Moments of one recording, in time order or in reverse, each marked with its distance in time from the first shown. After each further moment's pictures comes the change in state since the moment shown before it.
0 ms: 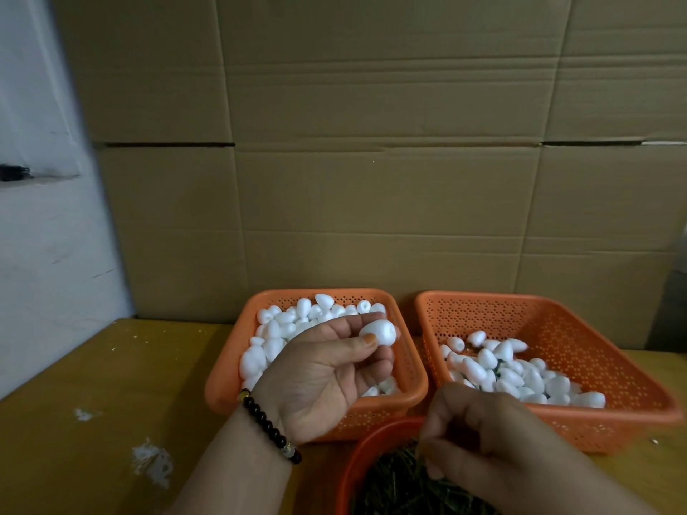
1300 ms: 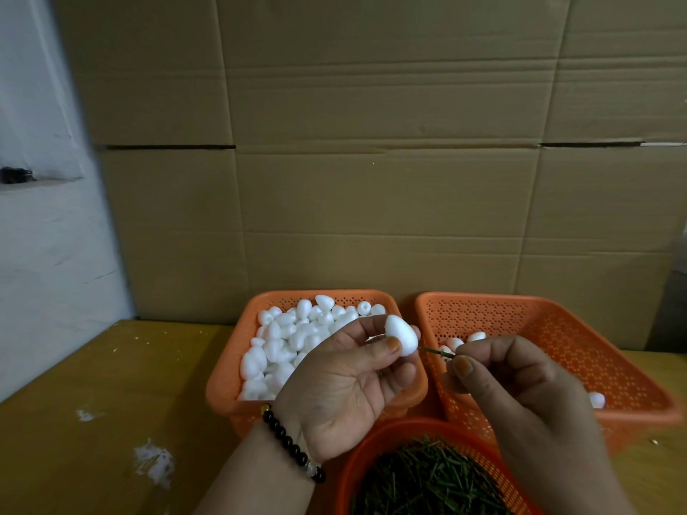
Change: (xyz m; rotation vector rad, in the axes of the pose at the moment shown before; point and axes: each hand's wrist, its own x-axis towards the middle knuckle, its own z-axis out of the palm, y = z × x) left_hand -0.001 -0.015 0.016 -0.086 -0.090 0.035; right_hand 0.006 -0.007 0.010 0.477 0.700 -0.101
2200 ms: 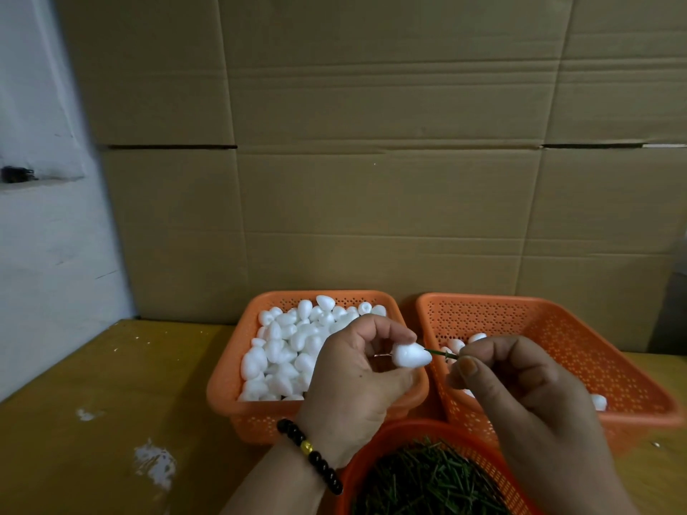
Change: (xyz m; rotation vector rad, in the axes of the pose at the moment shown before) left_hand 0.003 -0.019 0.001 0.772 0.198 0.414; right_hand 0.002 0.004 -0.001 -0.025 -0.003 -0.052
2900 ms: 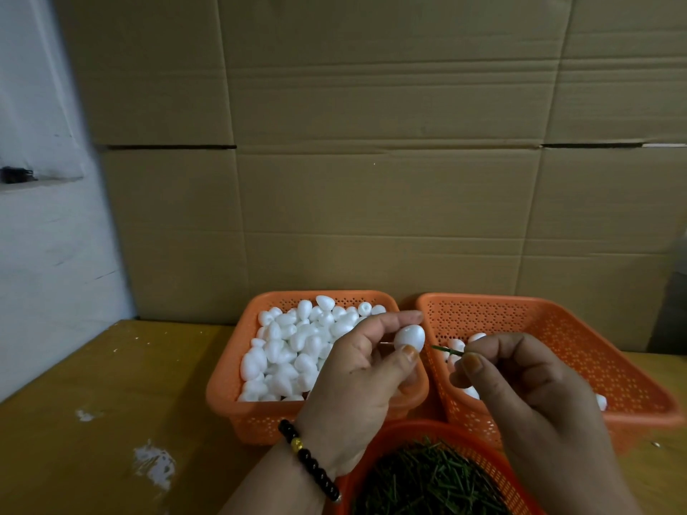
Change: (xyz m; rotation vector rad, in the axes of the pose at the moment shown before) left_hand -0.004 -0.001 0.001 -0.081 -0.095 -0.078; right_hand 0.001 0.001 -0.002 -0.015 0.028 0.006
